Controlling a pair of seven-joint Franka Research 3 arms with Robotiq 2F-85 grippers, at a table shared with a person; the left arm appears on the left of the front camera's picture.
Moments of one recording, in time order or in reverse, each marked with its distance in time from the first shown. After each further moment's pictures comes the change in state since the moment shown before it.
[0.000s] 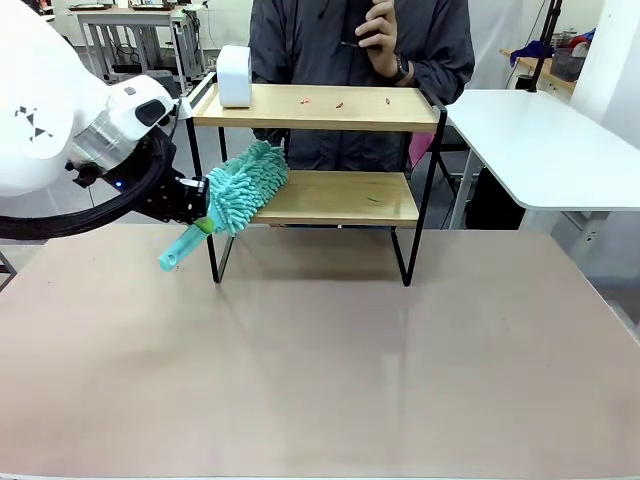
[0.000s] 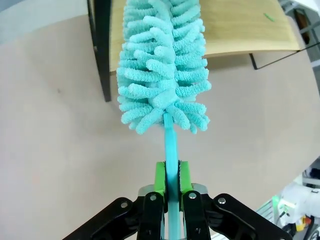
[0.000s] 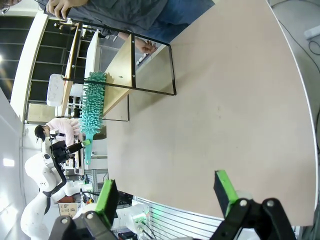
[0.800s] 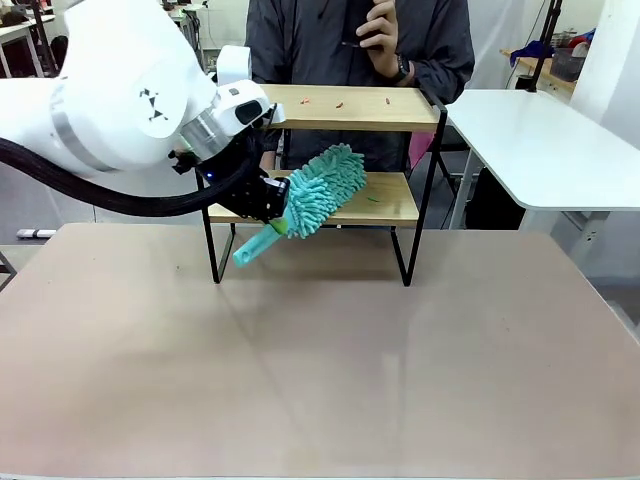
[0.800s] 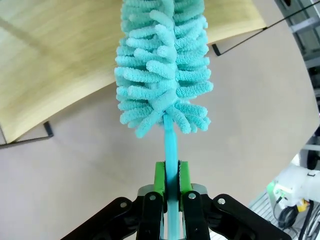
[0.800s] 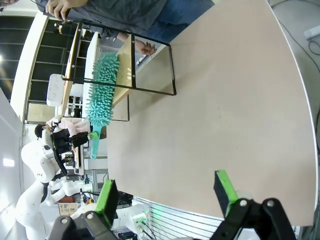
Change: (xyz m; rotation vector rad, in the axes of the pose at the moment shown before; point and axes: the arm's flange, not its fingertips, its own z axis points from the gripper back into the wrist) left arm 0.045 -0.083 -0.059 -0.079 0.114 -0.171; right arm 0.000 0.000 0.000 0.000 0.000 0.000
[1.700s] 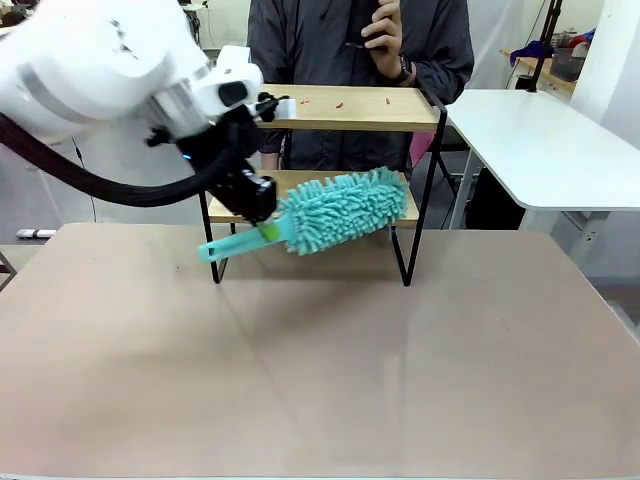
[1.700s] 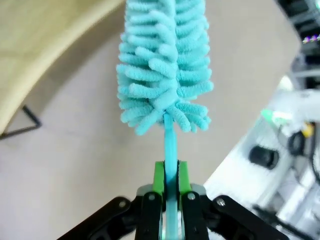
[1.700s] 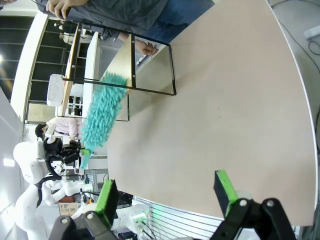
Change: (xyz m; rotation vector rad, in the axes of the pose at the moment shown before) left arm -0.020 -0.008 0.052 -0.122 0.194 -0.306; right arm 0.000 0.000 0.000 0.000 0.000 0.000
